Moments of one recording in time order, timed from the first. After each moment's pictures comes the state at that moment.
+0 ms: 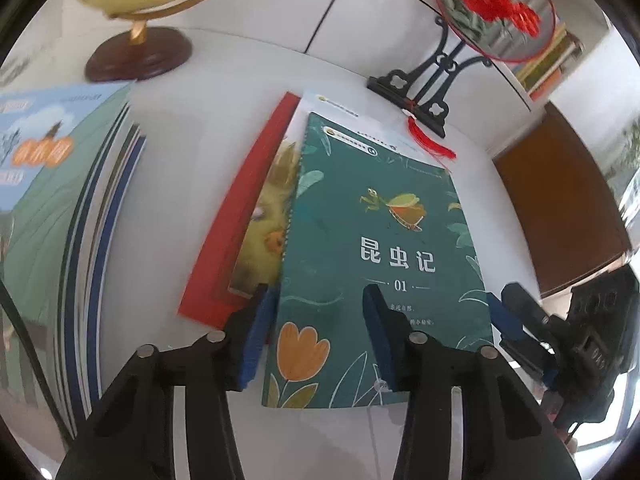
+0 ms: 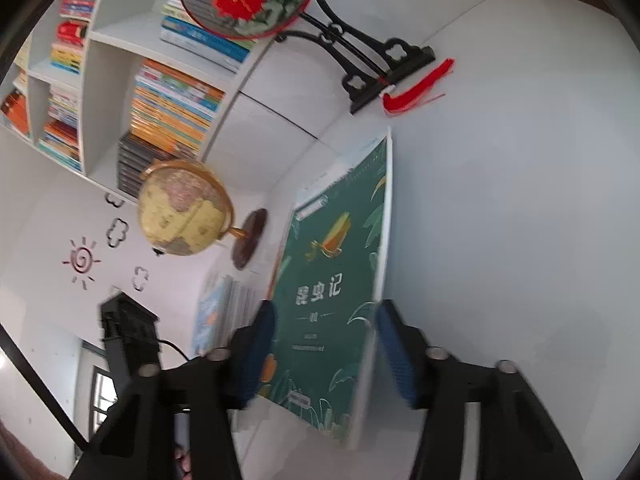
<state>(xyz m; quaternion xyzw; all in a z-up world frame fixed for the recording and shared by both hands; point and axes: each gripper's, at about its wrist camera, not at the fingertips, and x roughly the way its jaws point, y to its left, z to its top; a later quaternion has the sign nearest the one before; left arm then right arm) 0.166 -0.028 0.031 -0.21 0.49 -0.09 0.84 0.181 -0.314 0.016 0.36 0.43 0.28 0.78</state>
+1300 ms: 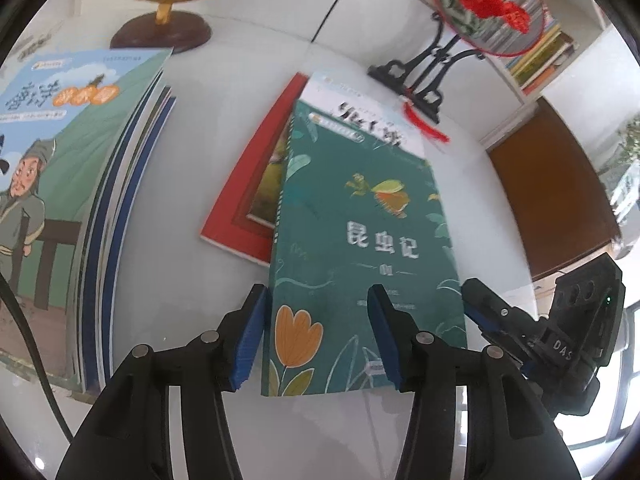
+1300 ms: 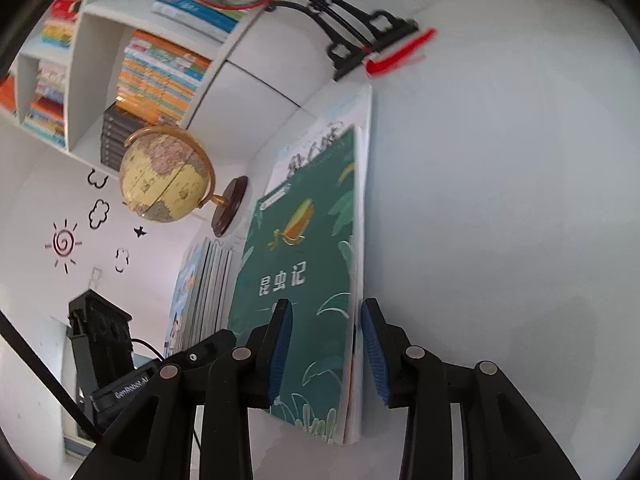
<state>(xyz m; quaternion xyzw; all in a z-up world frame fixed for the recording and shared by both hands) 0.125 -0.026 0.035 -0.21 0.50 -0.09 0.84 0.157 -0.301 0.004 0.32 0.47 0.26 0.78</state>
